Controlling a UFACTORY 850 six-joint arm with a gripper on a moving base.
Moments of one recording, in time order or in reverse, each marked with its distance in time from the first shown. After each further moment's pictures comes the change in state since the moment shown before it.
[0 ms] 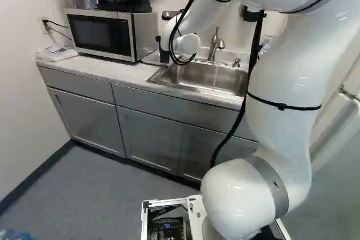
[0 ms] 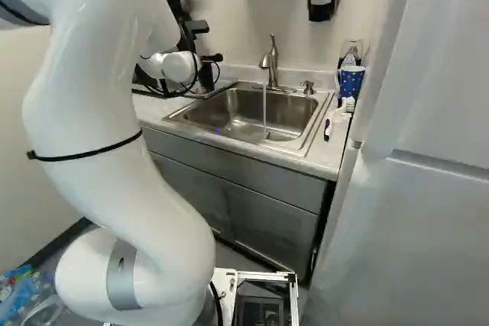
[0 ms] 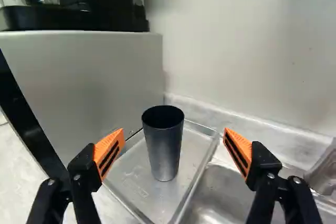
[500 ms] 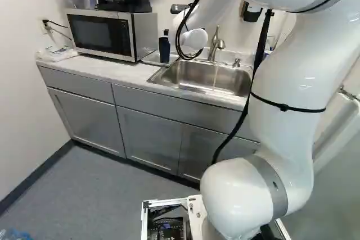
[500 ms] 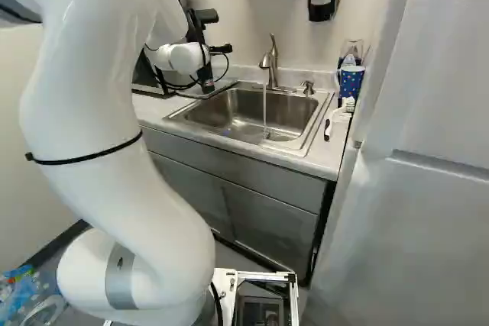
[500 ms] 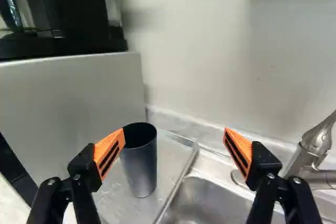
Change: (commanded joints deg) arm -3.9 0.5 -2.5 0.0 0.0 0.0
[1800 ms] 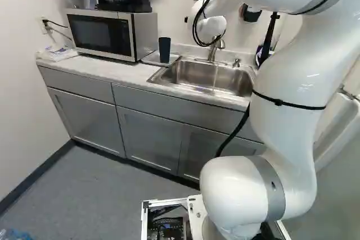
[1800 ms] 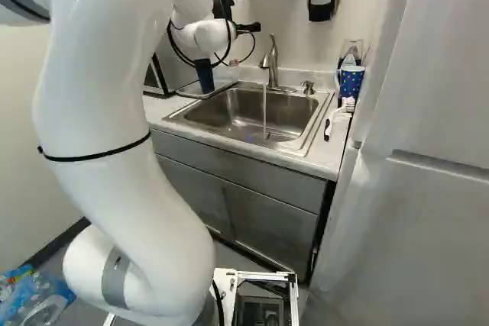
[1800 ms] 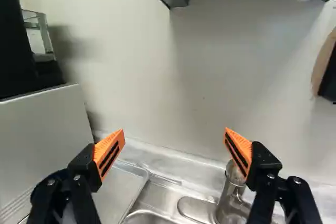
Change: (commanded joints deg) arm -9.7 -1.5 -9.4 0.0 -4.7 0.0
